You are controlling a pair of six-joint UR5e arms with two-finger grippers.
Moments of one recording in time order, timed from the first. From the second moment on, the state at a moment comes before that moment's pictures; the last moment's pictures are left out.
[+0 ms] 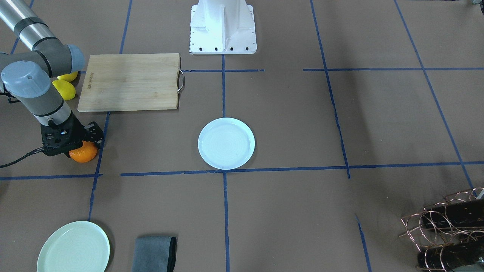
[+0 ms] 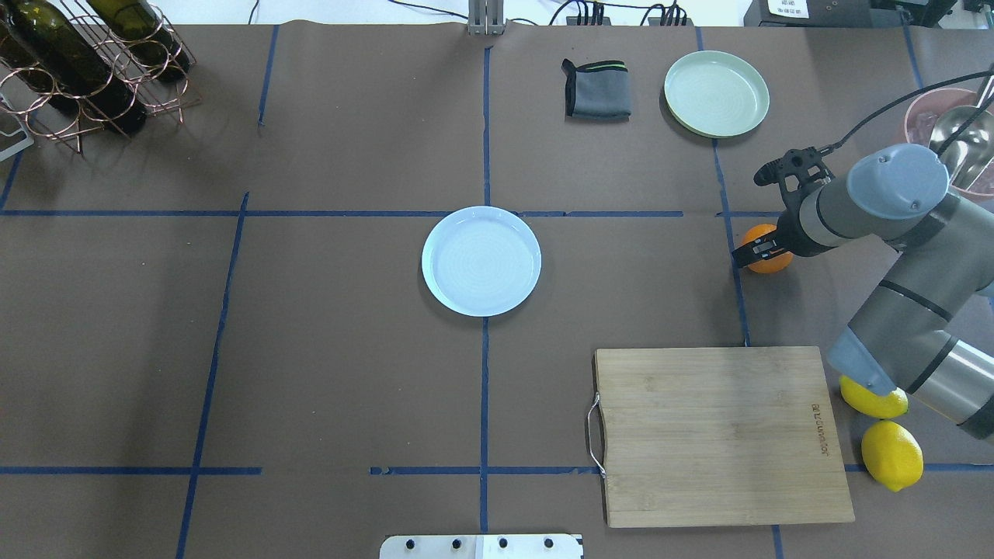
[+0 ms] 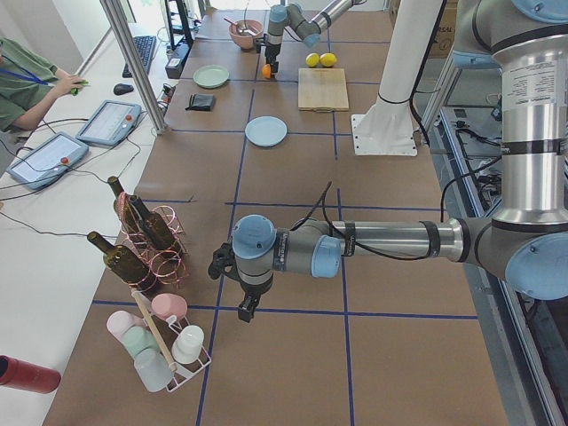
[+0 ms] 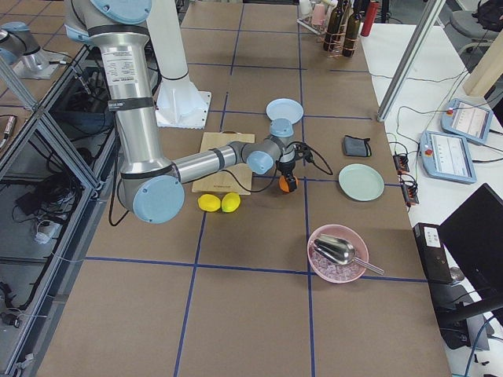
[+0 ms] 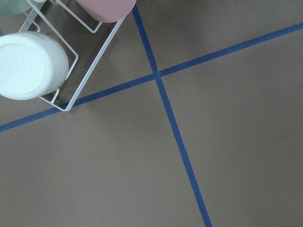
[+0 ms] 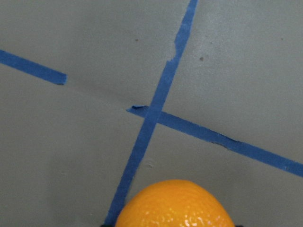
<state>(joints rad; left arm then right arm) -1.56 -1.45 -1.67 -1.70 -2.35 0.24 0.81 -1.39 1.61 -1.10 1.93 0.62</state>
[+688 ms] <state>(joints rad) -1.56 -1.40 -1.72 -1.70 -2.35 0.24 0.78 -1.26 1.67 -1.20 1.94 0.78</state>
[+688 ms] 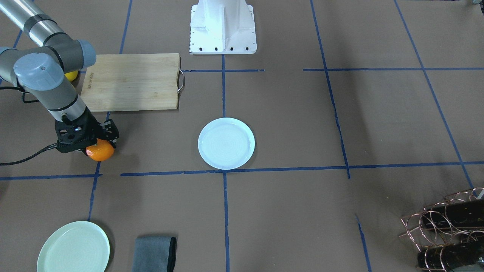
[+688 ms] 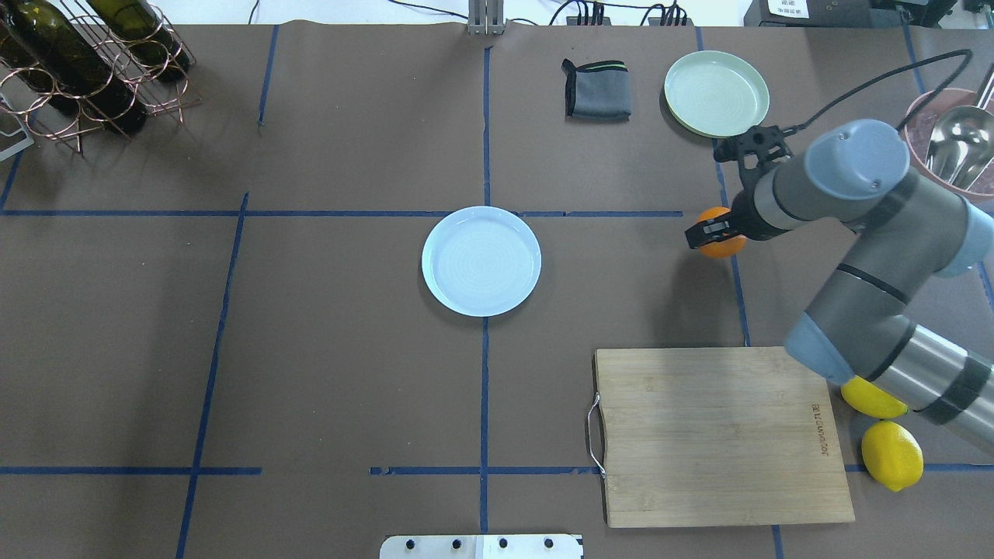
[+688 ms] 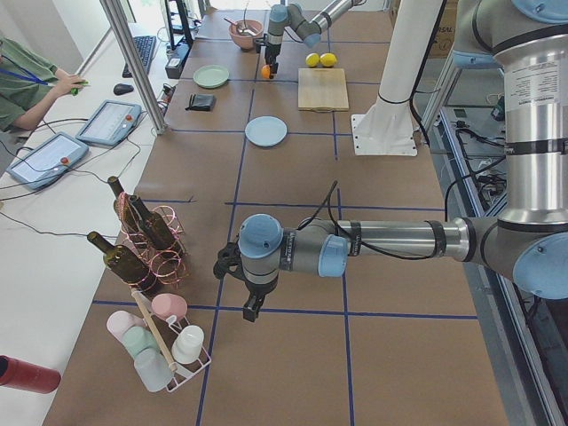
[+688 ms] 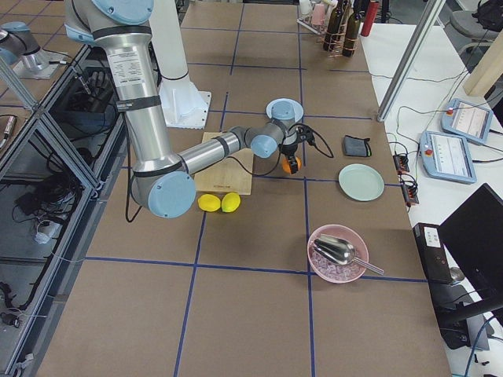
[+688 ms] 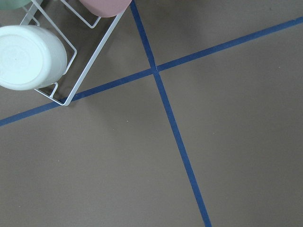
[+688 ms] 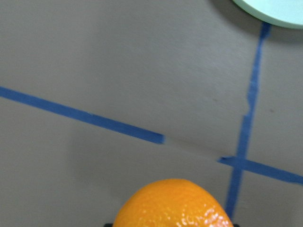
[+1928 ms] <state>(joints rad) -1.58 -1.34 -1.75 -1.70 -2.36 0.24 0.49 -0.64 1.30 -1.48 1.67 1.25</state>
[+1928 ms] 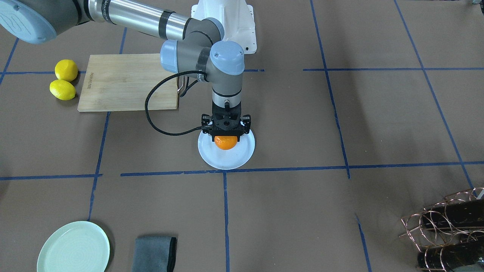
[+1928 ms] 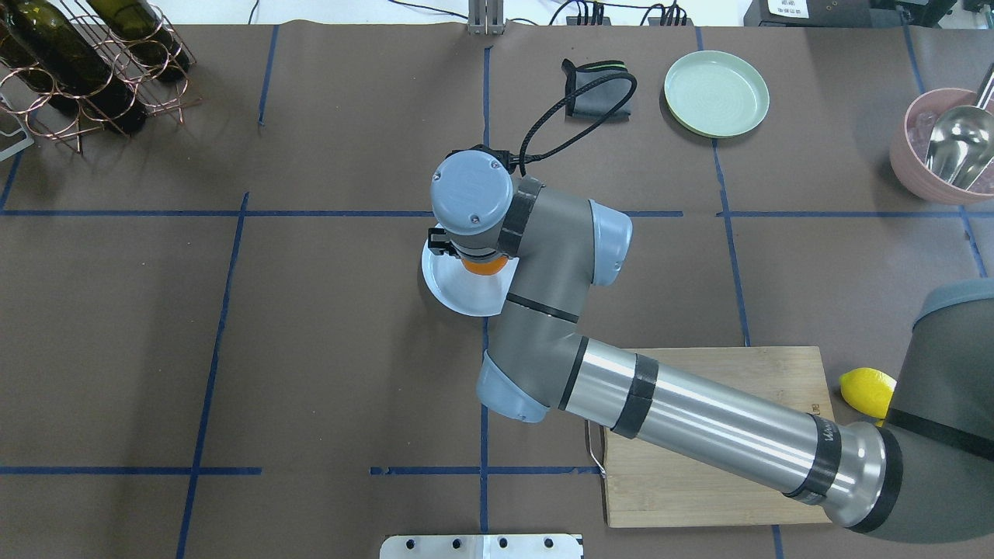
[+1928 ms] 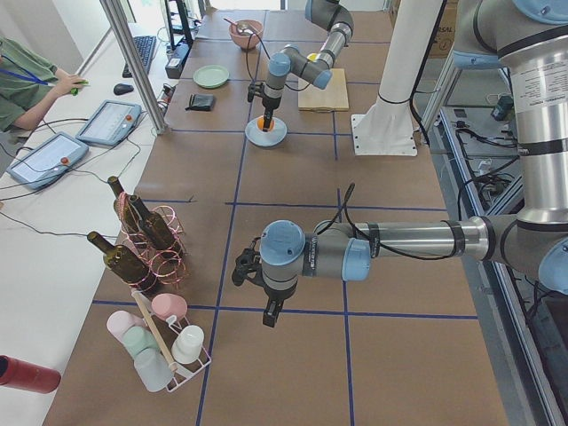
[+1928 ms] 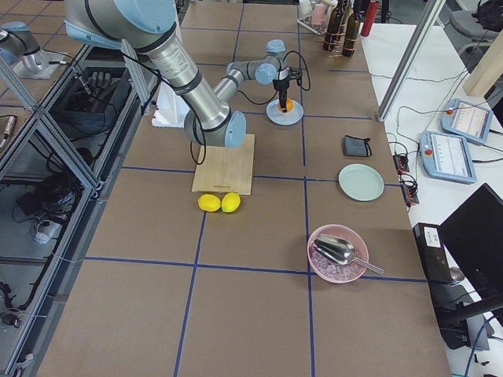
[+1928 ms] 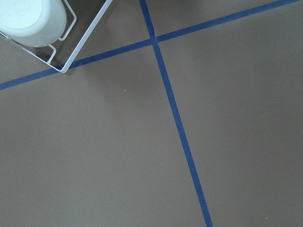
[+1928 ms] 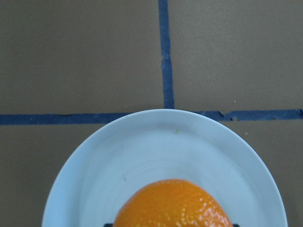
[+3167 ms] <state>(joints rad) -1.58 -1.34 -1.76 -1.70 -2.36 0.24 0.56 -0.62 1.30 -1.49 1.71 1.18</state>
